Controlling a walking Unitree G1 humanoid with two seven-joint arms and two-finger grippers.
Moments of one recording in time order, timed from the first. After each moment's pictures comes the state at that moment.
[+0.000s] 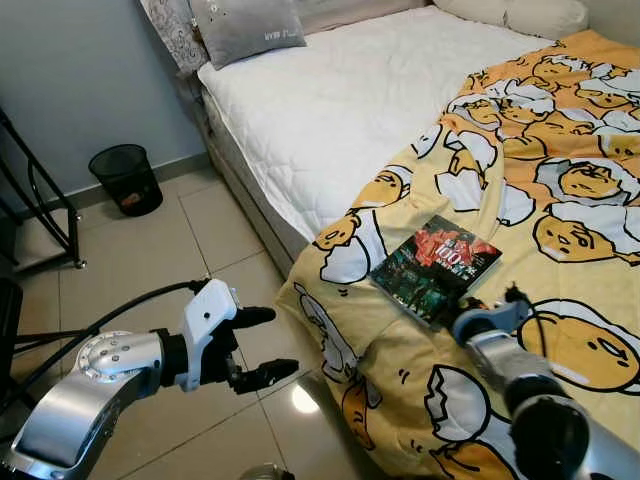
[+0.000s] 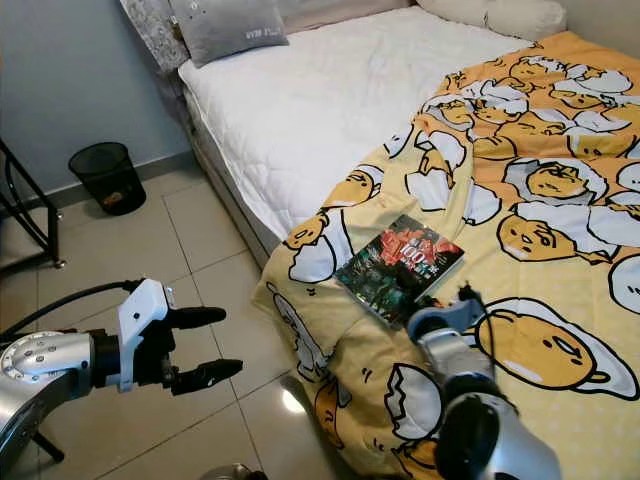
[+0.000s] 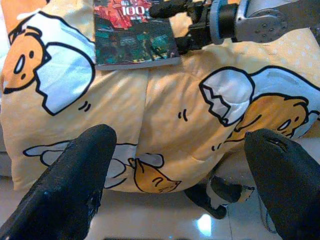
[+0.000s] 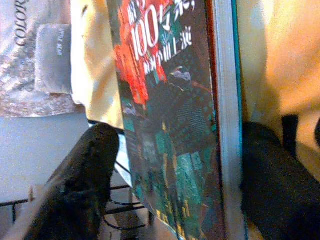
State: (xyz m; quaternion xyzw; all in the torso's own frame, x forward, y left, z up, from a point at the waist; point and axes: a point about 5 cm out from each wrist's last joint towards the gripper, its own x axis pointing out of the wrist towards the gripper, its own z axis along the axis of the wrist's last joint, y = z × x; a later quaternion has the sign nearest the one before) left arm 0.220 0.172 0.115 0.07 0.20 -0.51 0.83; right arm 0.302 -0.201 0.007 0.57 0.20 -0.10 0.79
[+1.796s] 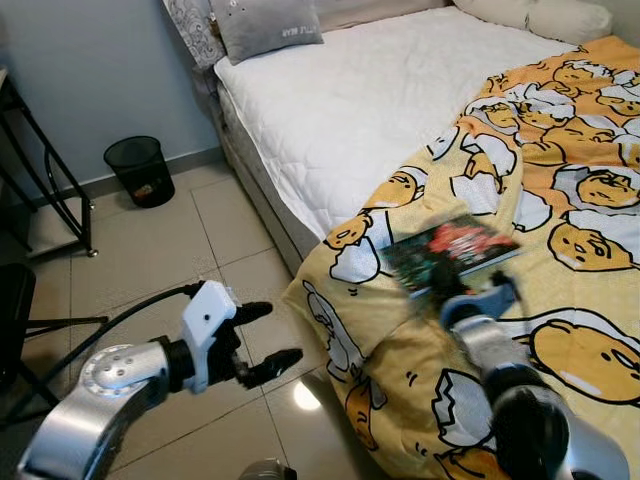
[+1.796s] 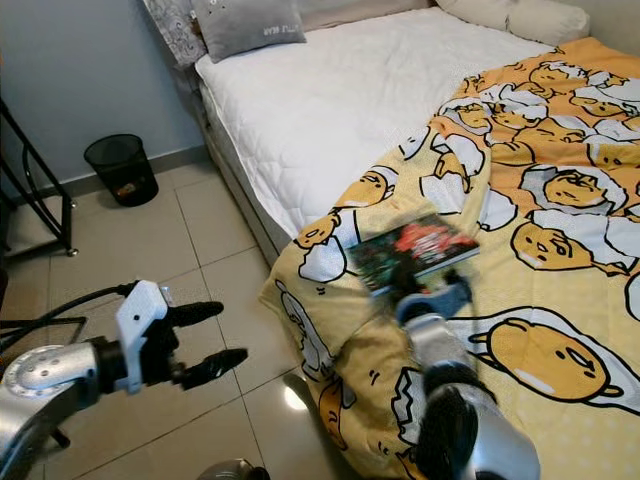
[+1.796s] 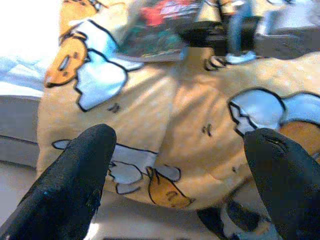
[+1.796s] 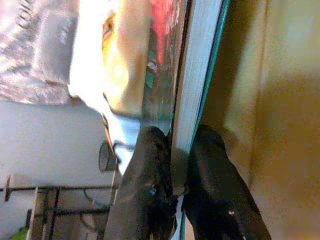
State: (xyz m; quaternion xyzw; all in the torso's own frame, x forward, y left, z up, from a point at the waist) left arm 0.221 0.165 0.110 0.05 0.17 -0.44 0.88; right arm 0.312 -0.203 0.023 0.50 0.14 -0.09 0.85
